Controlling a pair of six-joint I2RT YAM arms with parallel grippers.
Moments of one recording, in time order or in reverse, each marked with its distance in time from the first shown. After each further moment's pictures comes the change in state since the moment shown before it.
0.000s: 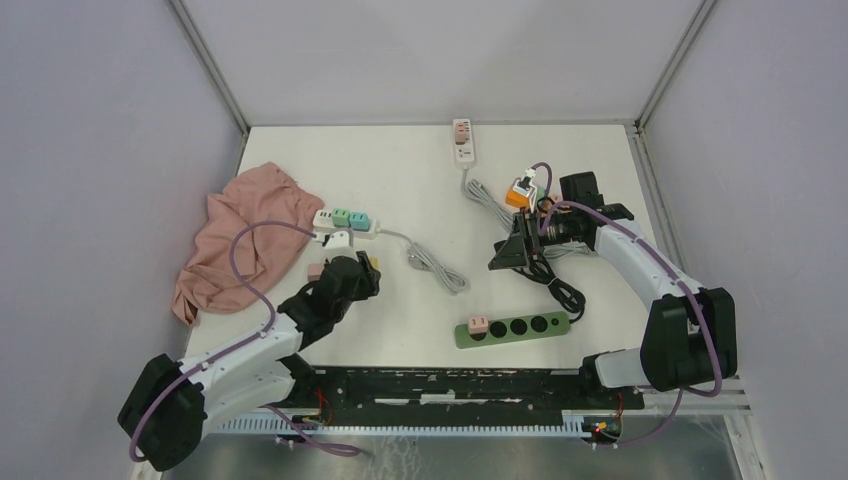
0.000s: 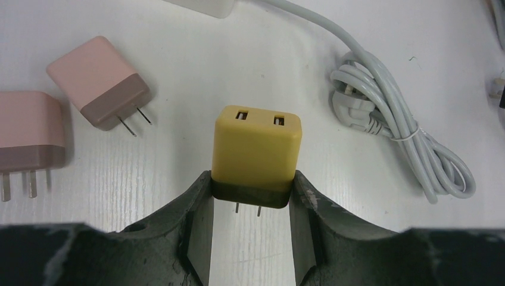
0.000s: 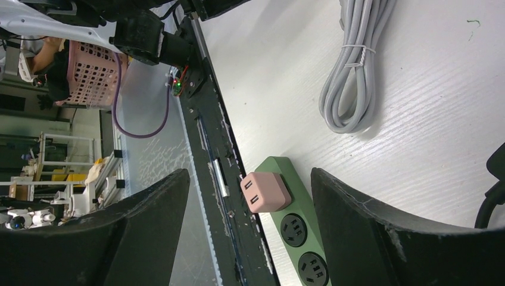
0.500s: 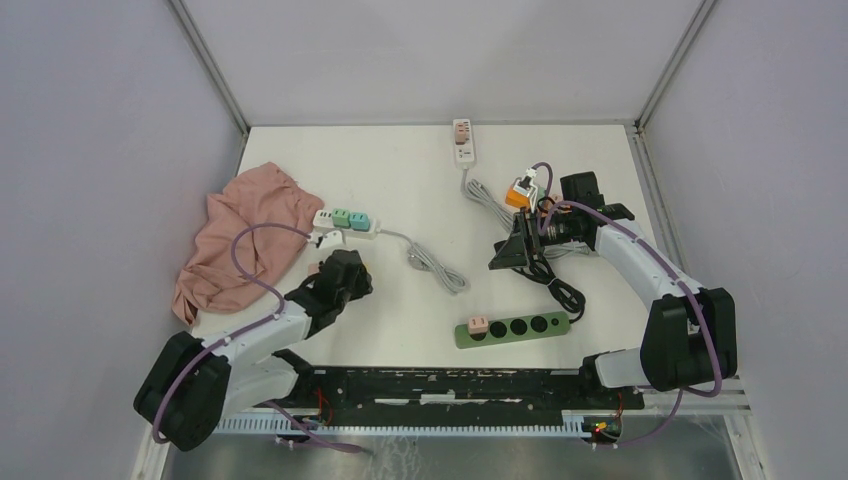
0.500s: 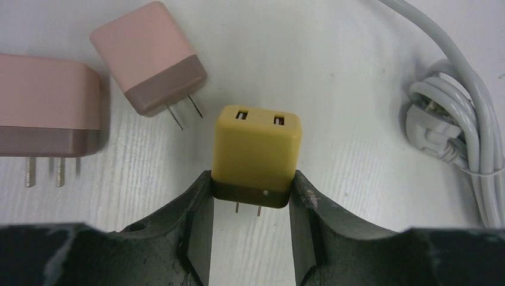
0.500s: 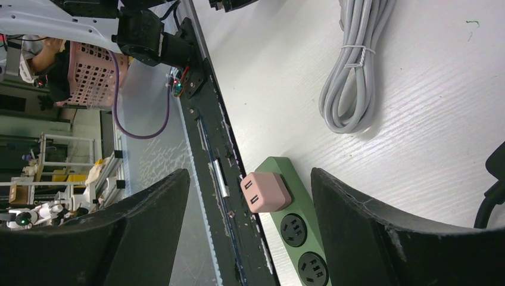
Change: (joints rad) left arm 0.109 0.156 0.004 0.008 0.037 -0.052; right arm -0.004 0.000 0.000 0.000 -0.003 -0.001
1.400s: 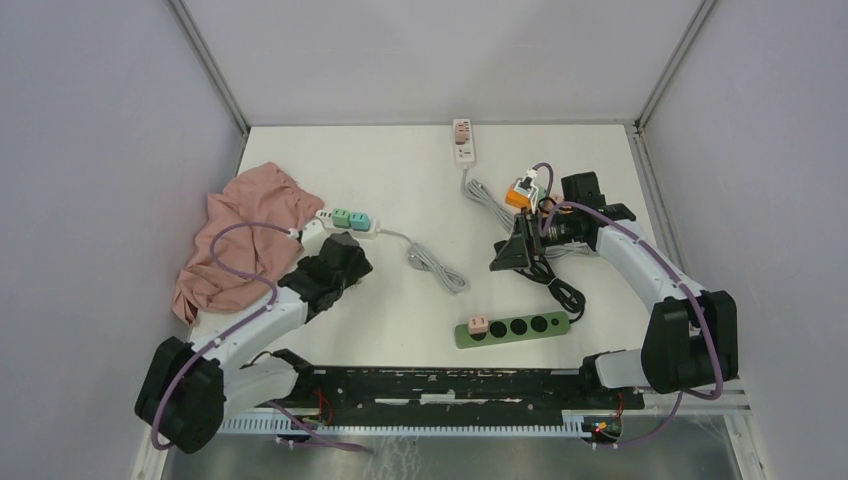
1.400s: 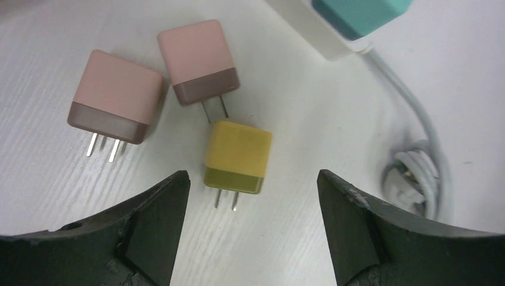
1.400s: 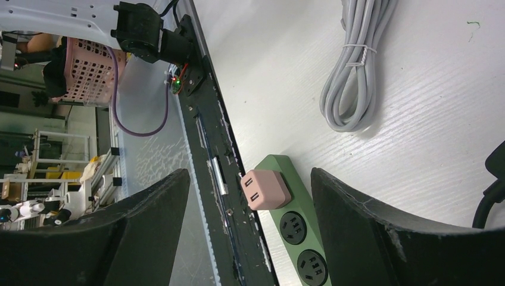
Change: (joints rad) left arm 0.058 0.044 0.169 -0.273 -0.130 -0.248; right arm -0.001 -0.008 0.002 -0.021 0.000 -0.023
